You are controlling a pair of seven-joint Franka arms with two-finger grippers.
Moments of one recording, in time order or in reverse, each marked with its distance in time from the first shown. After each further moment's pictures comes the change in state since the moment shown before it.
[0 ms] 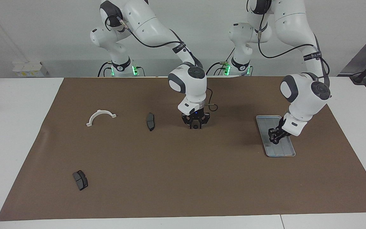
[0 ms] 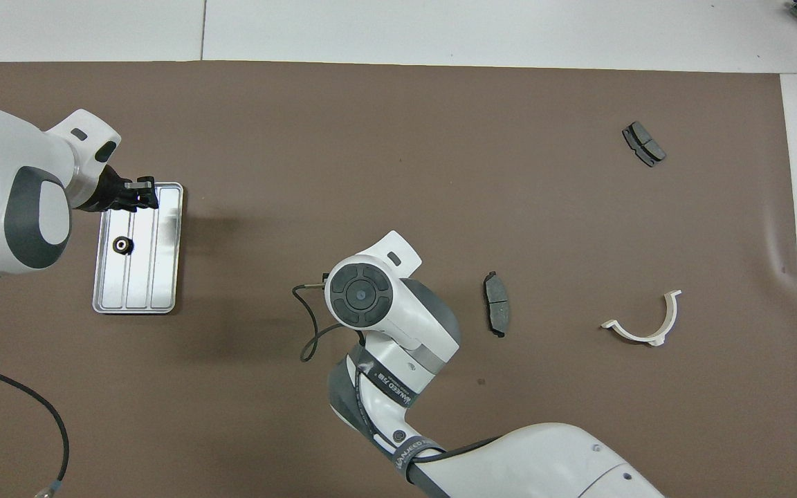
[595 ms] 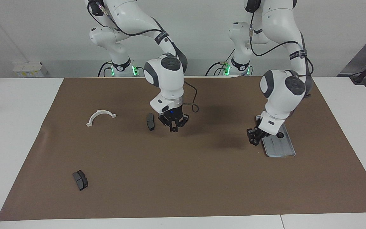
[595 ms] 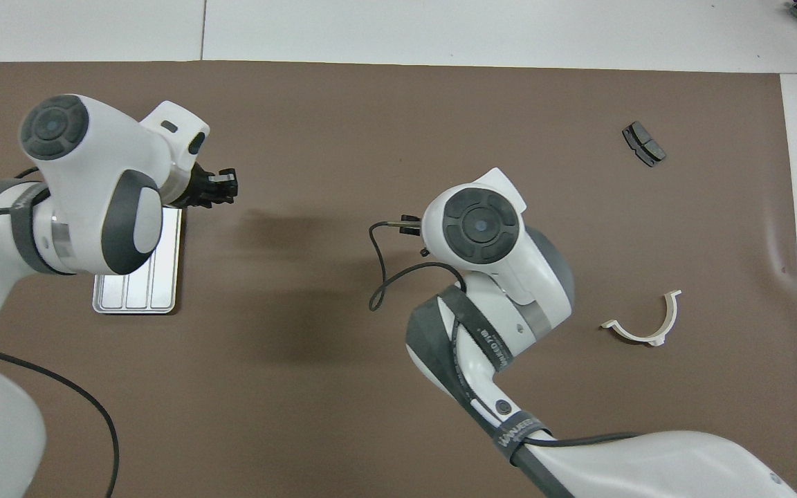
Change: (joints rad) left arm -0.220 0.000 -0.018 0.029 -0.004 -0.001 -0.298; right arm -0.209 -0.215 -0.016 -0.053 -0.002 -0.136 -0.135
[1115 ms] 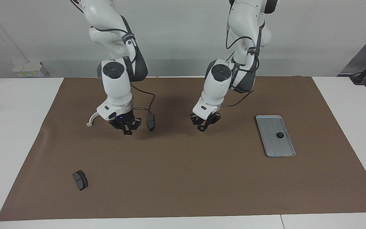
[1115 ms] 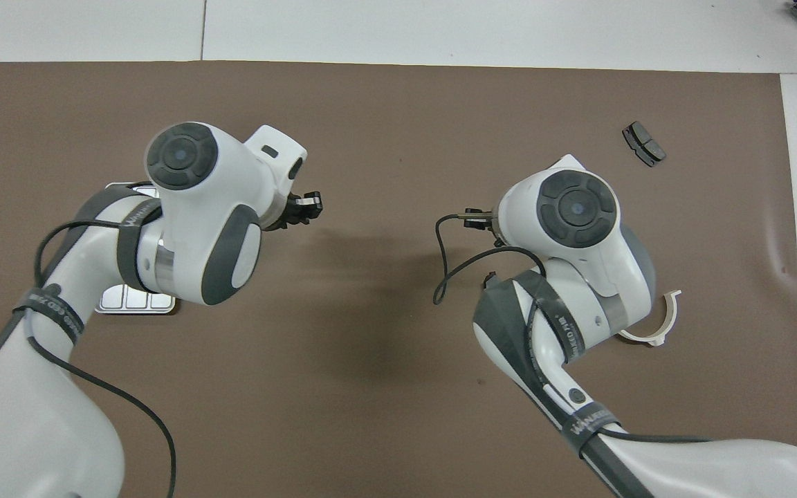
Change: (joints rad) left arm -0.354 0.020 -0.002 -0.009 0.011 0.008 -0.194; right arm -0.359 -0.116 -0.001 -0.206 0.020 0.028 -0.519
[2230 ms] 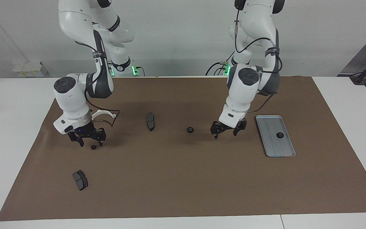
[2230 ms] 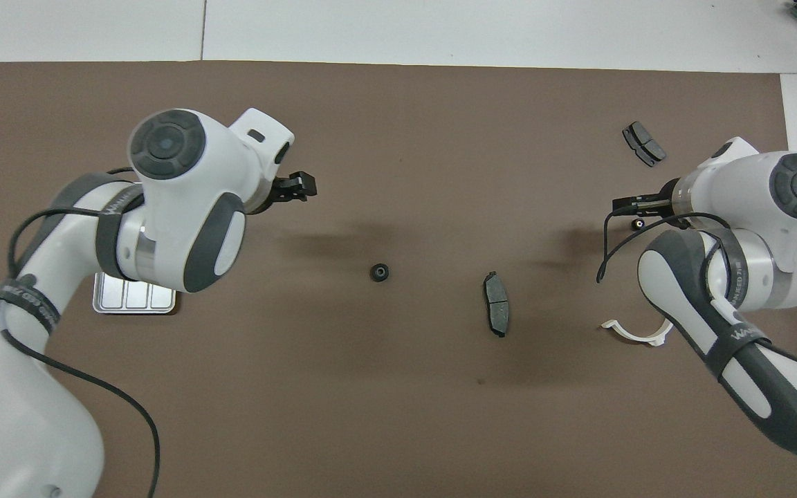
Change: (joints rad) left arm 0.229 -0.018 0.045 0.056 0.044 -0.015 0.078; right arm -0.177 0.045 0.025 -0.002 0.021 0.135 -0.209
